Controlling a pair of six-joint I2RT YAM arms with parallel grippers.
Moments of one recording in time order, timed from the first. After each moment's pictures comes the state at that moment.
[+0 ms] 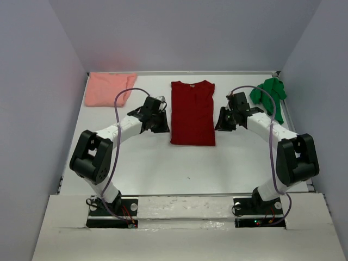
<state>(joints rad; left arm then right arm) -0.49 1.65 1.05 -0.30 0.16 -0.51 0.28 1.58 1.04 -0.45 -0.20 0.44</state>
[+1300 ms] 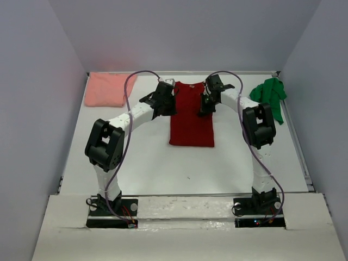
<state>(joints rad) -0.54 1.88 1.42 -0.32 -0.01 -0.48 0.33 2.27 1.82 -0.65 -0.26 0.34</state>
